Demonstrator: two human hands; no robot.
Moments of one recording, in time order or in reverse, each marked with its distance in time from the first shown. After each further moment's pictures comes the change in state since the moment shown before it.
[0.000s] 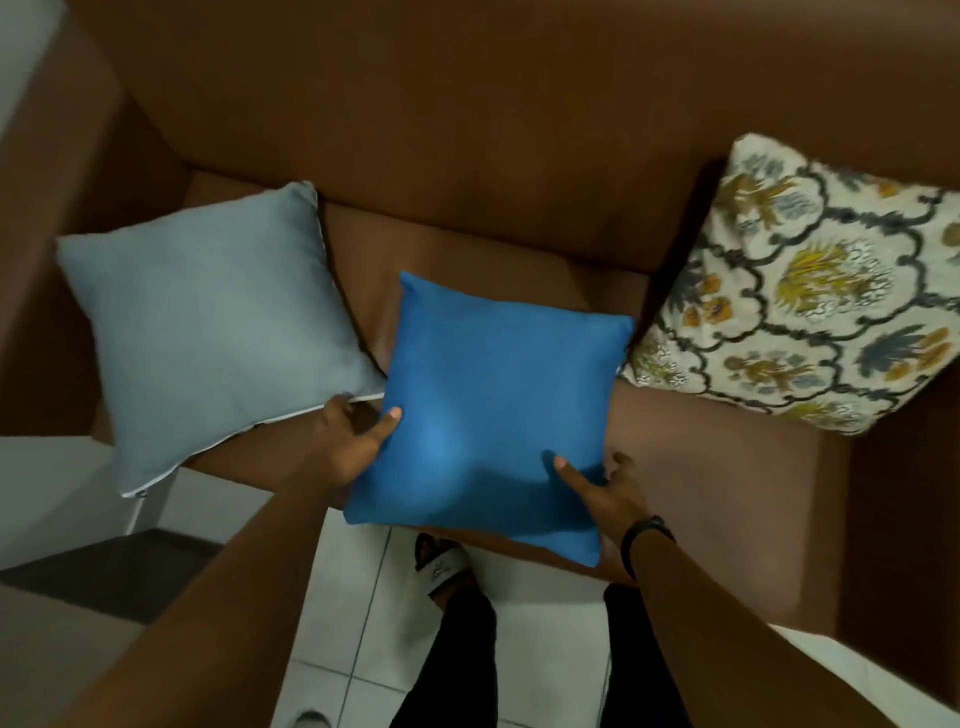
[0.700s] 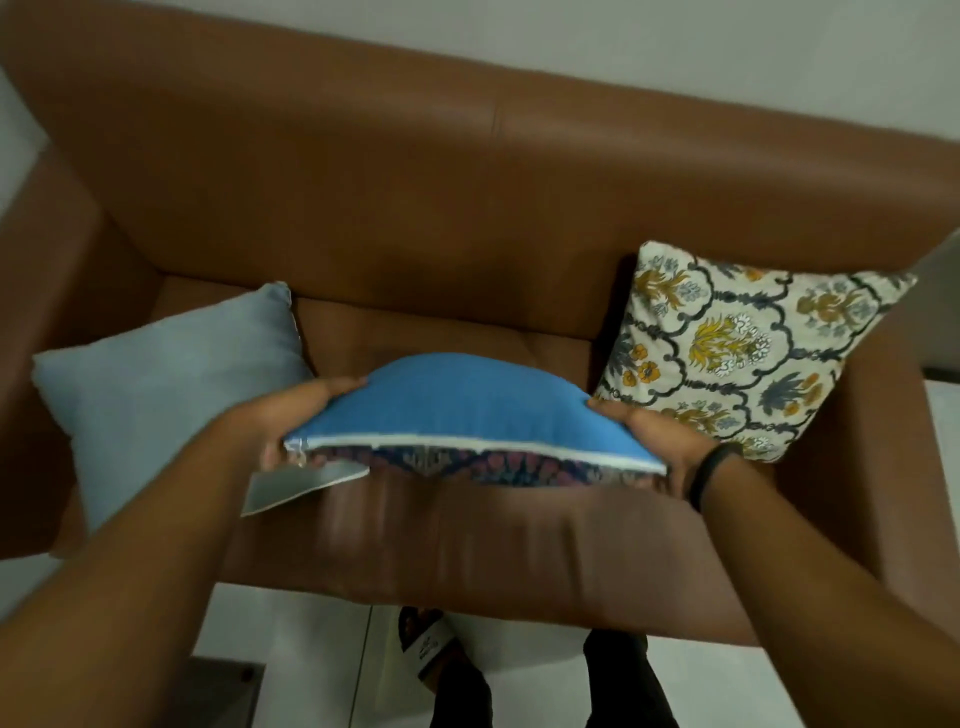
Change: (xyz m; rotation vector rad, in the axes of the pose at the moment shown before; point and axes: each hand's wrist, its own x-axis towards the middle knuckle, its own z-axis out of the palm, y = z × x) left_hand -0.003 0.143 -0.105 -0.170 -0.525 -0.112; right_hand -0.041 -0.172 -0.068 0.041 -0.238 0.156
